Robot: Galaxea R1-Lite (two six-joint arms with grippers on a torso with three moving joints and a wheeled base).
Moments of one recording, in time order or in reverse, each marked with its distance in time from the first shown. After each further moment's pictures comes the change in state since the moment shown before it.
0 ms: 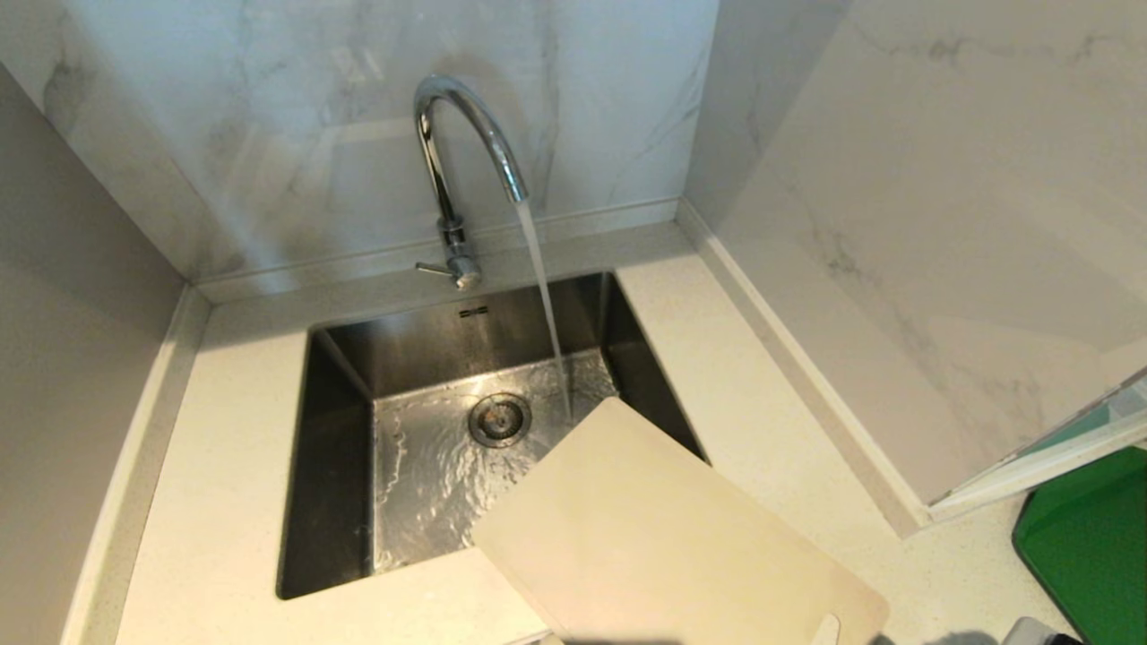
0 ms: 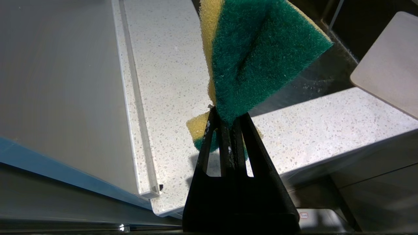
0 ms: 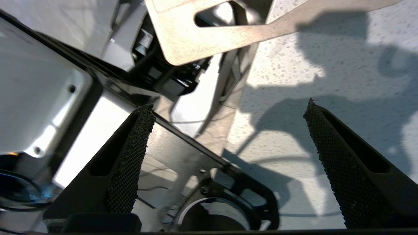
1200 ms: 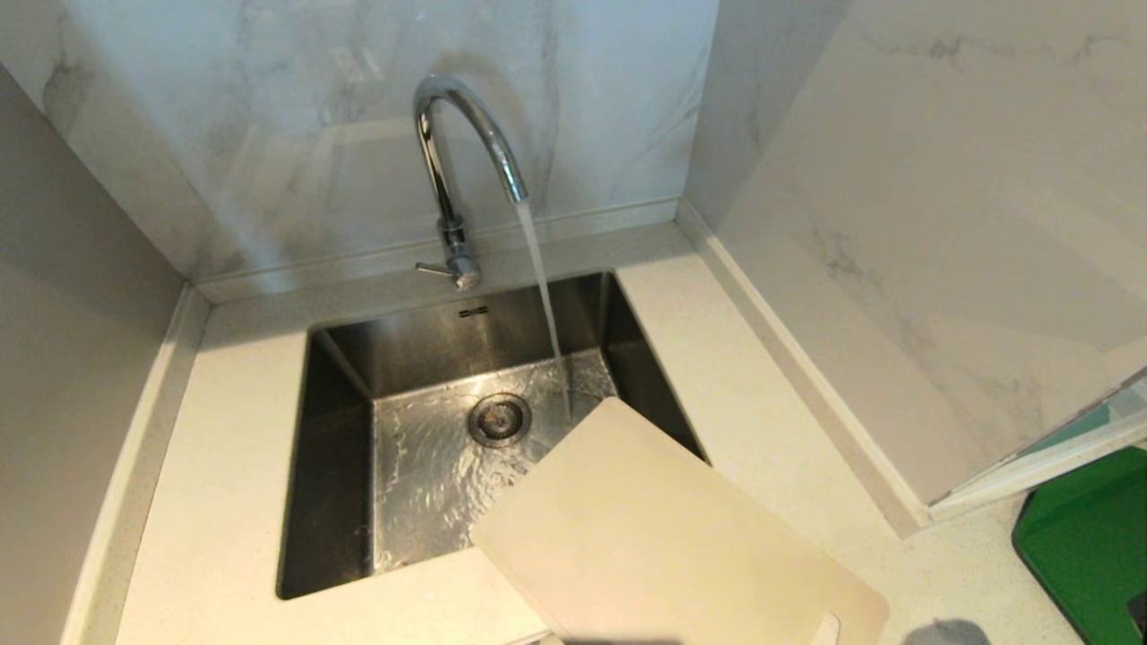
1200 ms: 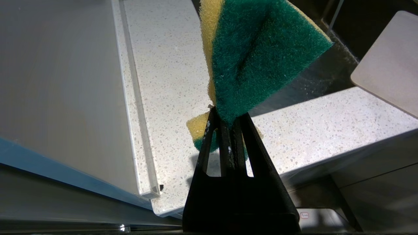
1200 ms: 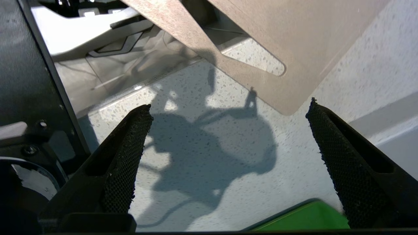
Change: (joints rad) left arm 0.000 0.000 0.000 0.000 0.000 0.003; right arm 0.032 0.046 0.029 -0.127 -0.109 -0.946
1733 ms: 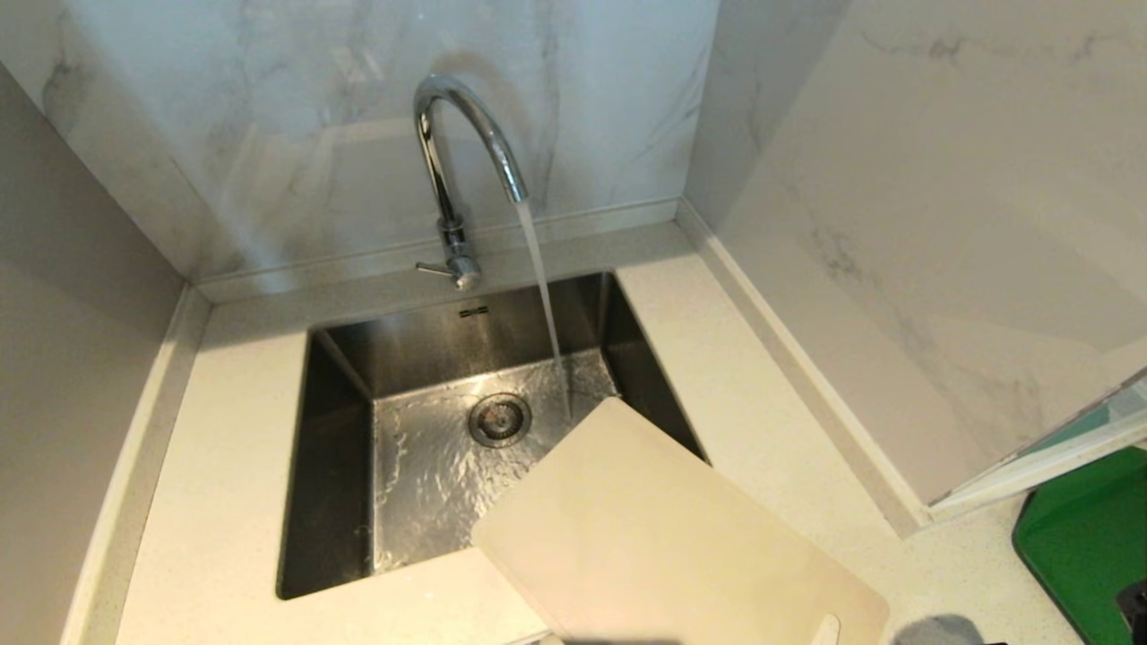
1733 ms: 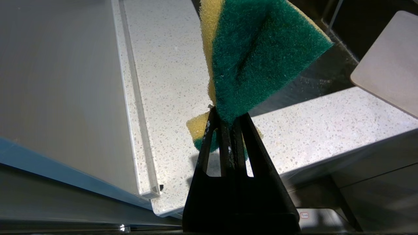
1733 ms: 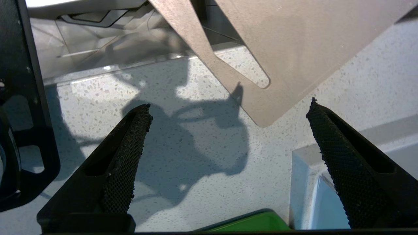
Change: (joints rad) left arm 0.000 0.000 0.000 0.000 0.000 0.000; right arm 0.025 0.019 -0.017 0.002 -0.019 -0.237
